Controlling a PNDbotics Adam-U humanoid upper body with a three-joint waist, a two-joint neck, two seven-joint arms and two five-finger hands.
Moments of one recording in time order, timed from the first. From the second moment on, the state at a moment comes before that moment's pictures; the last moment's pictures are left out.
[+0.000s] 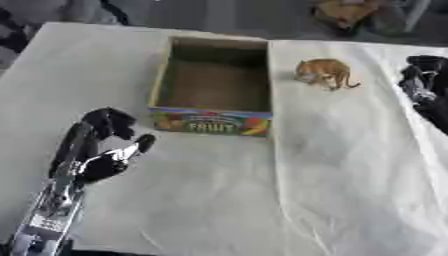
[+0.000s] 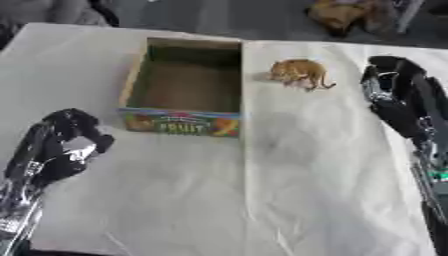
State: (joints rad) left arm -0.15 0.22 -0.09 -1.70 -0.14 -0.08 -0.03; right arm -0.27 -0.40 -0.04 -1.67 0.12 -0.04 -0.03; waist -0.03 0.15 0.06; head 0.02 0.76
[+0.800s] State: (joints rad) left arm -0.15 0.22 -0.09 -1.70 -0.14 -0.08 -0.03; right arm -0.32 -0.44 -0.02 -1.67 0.12 -0.04 -0.02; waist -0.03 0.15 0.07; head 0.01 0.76
